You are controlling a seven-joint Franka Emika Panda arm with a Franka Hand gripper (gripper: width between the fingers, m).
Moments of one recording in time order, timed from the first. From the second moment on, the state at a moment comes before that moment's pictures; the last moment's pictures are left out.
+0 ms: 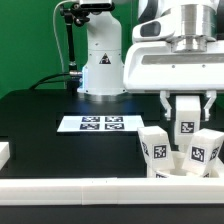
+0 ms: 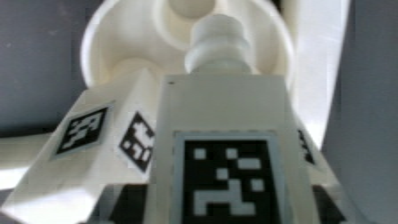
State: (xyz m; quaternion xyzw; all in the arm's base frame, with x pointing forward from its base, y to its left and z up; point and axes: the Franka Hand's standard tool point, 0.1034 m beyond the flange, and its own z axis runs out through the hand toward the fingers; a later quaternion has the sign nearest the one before) arm 0.614 0.087 0.100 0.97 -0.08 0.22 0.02
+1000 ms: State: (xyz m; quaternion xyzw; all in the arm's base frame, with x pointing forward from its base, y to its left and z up) arm 0.607 0.085 0.094 0.97 -0.08 0.25 0.02
